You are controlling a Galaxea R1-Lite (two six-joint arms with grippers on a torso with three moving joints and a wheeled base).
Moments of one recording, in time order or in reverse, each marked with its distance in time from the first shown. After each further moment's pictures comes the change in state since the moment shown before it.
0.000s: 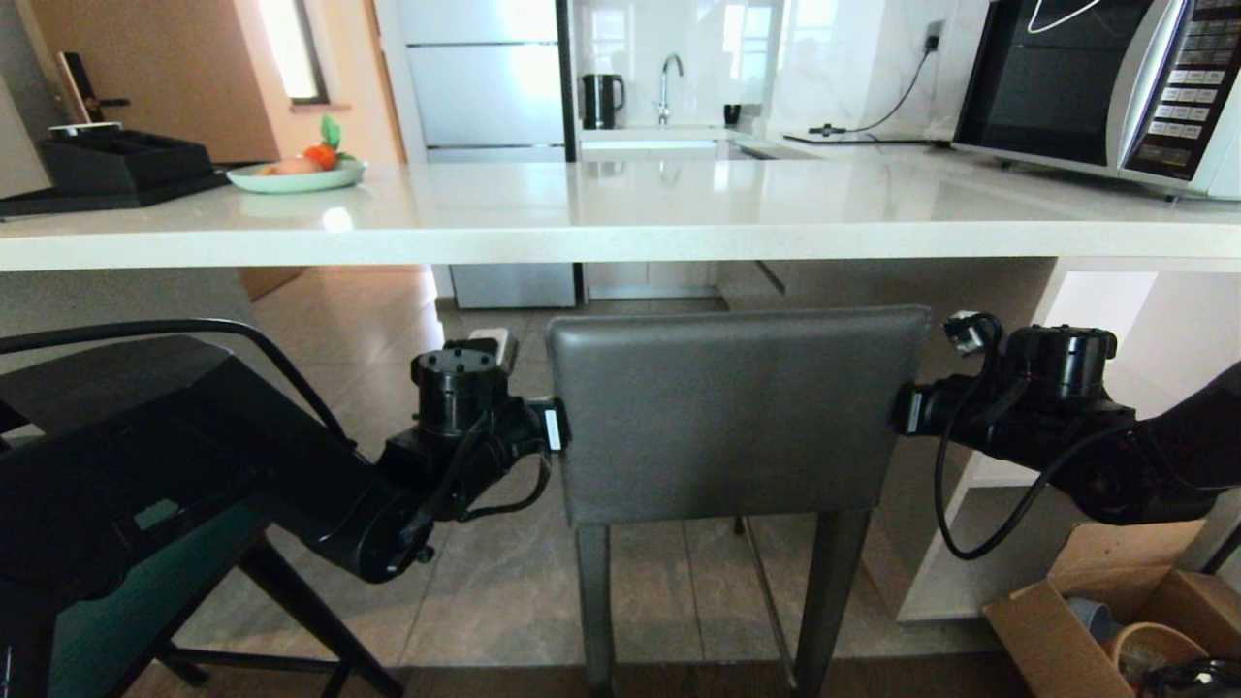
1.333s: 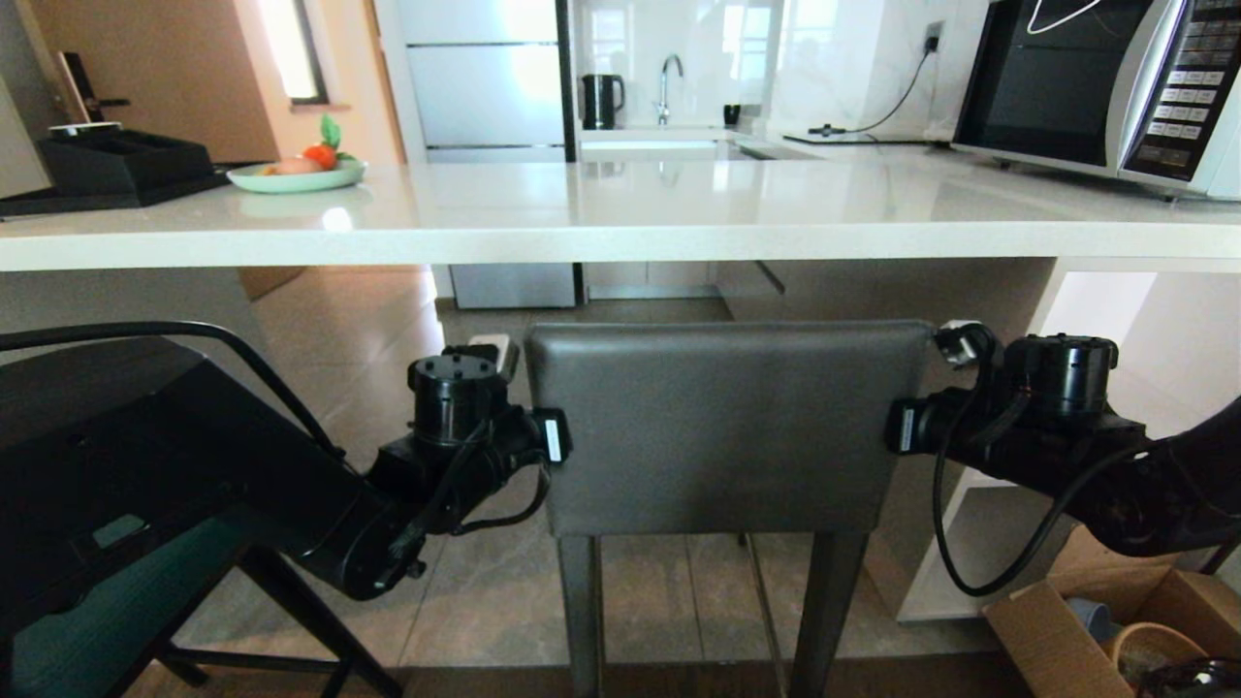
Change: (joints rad) left arm -0.054 -0.050 0.065 0.009 -0.011 -0.002; right arm 0.087 -0.086 0.117 -0.008 -0.087 -0.019
